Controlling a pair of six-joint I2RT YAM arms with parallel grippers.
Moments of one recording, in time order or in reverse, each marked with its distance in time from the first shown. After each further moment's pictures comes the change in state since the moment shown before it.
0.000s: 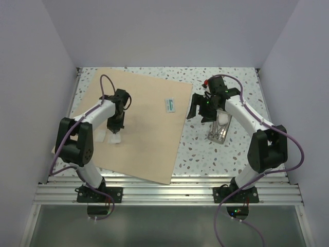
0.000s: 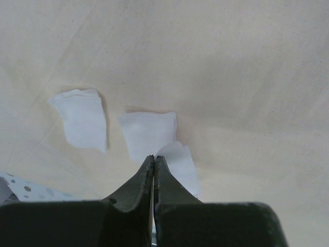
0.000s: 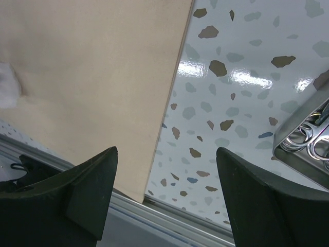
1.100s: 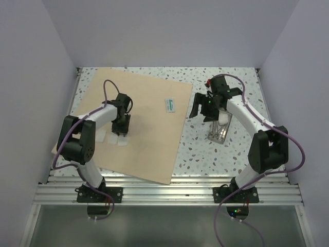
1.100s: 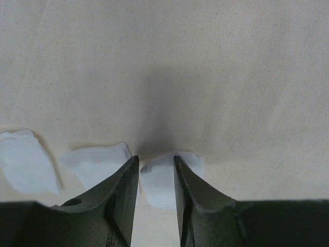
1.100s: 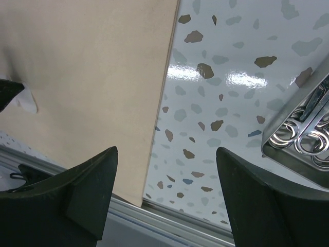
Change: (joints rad) left arm -0.005 0.027 -0.093 0.182 0.135 0.053; right arm -0.019 -0.009 0.000 -0.006 0.032 0.008
